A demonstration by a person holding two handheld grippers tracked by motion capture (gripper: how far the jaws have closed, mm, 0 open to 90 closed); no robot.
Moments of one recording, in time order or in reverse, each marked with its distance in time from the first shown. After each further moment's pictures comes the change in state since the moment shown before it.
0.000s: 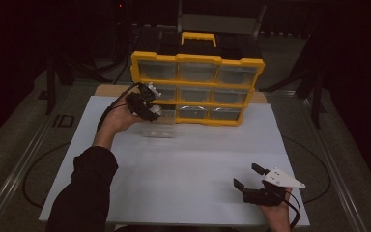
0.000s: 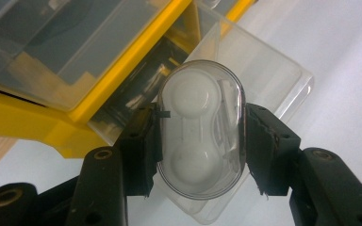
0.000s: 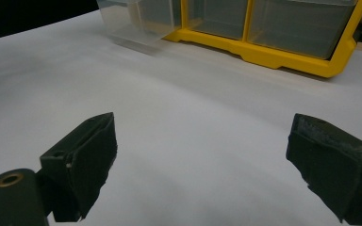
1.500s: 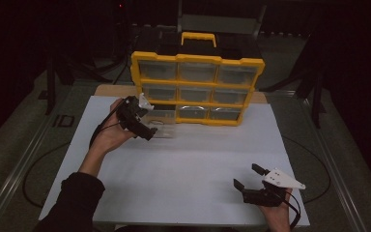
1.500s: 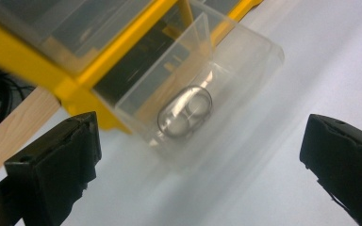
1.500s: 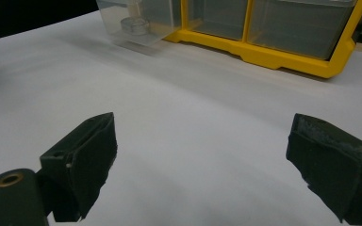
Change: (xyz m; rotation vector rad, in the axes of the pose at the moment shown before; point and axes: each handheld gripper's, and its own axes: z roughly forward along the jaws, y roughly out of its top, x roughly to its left) left arm -0.042 -0.048 -0.027 -0.136 0.123 -0.018; right arm 0.001 0.000 -0.001 -0.001 -0.003 -0.001
